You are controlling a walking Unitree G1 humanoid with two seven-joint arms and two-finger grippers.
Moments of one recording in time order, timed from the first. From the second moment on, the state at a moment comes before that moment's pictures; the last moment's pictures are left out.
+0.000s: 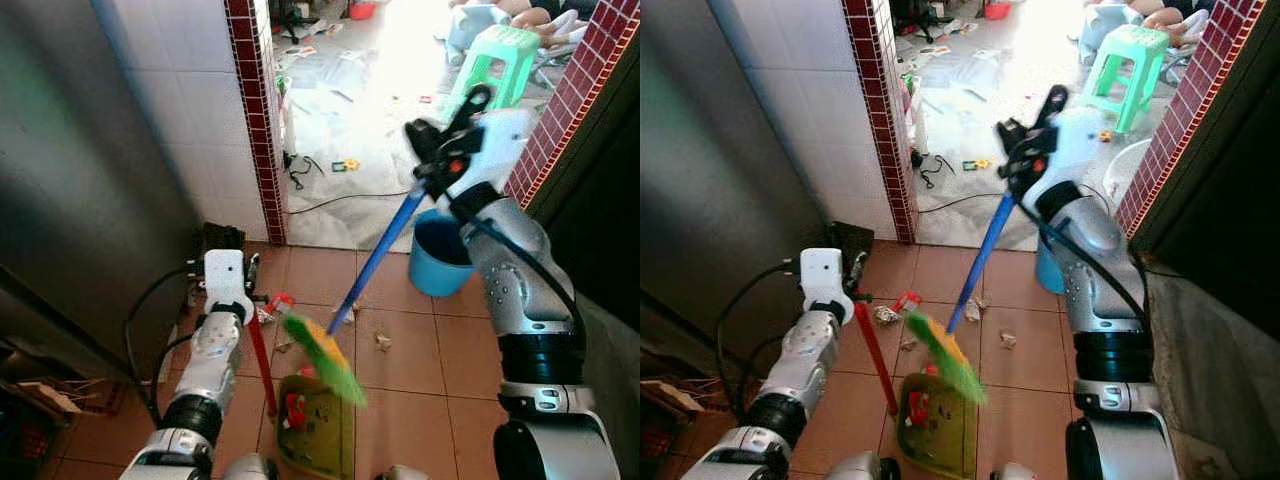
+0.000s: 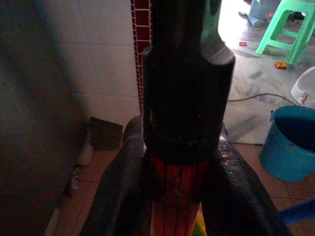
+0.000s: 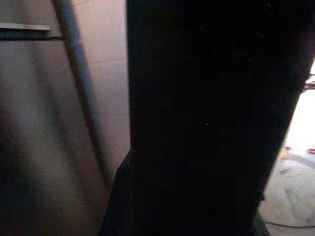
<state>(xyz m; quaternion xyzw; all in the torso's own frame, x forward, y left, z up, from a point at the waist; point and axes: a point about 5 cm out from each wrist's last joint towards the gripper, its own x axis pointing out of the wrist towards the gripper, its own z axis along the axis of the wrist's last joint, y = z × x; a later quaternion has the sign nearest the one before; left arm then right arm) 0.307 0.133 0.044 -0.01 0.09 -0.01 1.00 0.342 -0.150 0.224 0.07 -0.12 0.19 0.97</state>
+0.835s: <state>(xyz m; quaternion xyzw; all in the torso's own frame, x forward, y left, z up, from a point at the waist) 0.268 0.161 0.060 0.00 0.05 -0.01 1.00 0.307 -0.182 0.114 -0.08 -0.06 -0.02 0.99</state>
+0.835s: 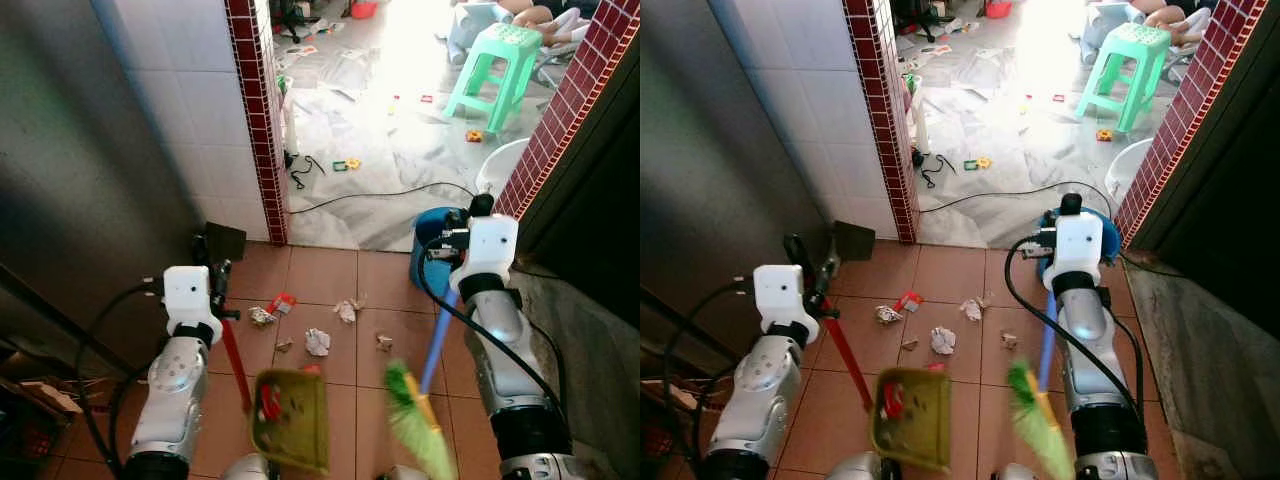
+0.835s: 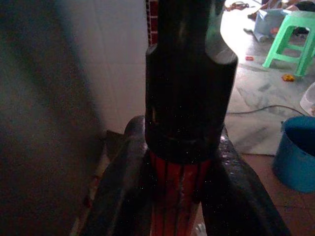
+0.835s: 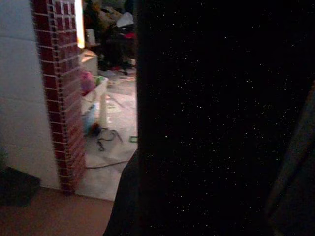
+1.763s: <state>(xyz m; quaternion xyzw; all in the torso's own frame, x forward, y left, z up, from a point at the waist) 0.263 0.144 0.066 -0.03 0.06 -0.04 1.00 0.305 -0.206 0.097 -0.09 -0.03 -0.06 0.99</state>
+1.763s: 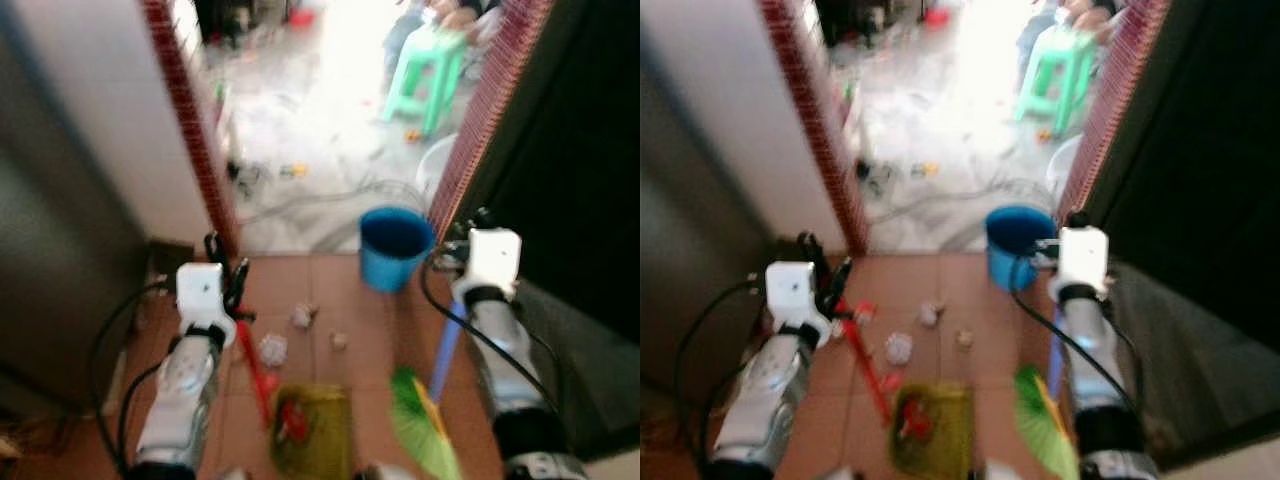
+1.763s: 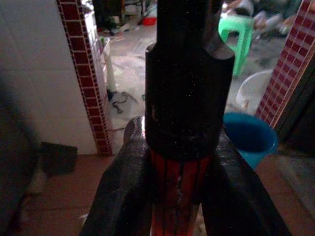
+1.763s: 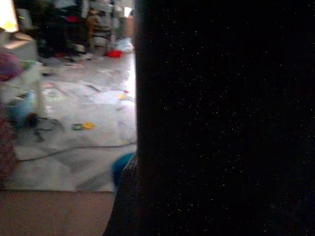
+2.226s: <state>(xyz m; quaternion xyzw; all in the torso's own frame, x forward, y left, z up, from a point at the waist) 0.264 0.148 0.063 -0.03 0.08 -0.03 1.00 0.310 -0.211 0.097 -0.09 -0.02 -0.08 0.99</state>
